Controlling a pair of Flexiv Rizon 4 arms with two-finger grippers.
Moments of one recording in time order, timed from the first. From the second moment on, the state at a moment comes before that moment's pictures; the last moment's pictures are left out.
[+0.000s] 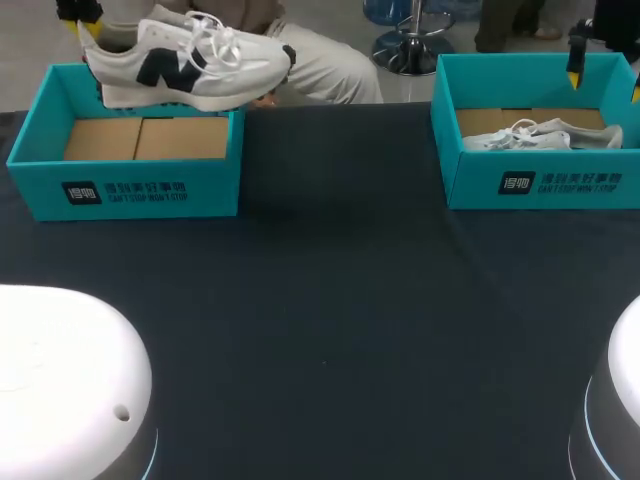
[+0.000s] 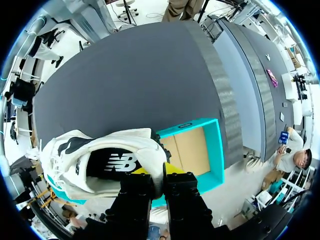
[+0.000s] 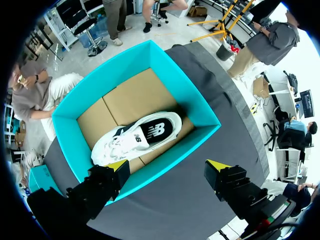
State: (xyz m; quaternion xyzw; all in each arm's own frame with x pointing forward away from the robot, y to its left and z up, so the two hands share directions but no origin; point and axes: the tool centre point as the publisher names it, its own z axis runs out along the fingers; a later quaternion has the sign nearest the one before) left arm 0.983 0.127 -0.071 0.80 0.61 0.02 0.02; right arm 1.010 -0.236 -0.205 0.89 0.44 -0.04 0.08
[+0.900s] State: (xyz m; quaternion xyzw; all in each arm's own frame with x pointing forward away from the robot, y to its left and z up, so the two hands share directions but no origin) left arm 0.866 0.059 -0.073 0.82 0.57 0.05 0.06; right arm 1.010 -0.236 -0.205 0.89 0.44 -0.04 0.08
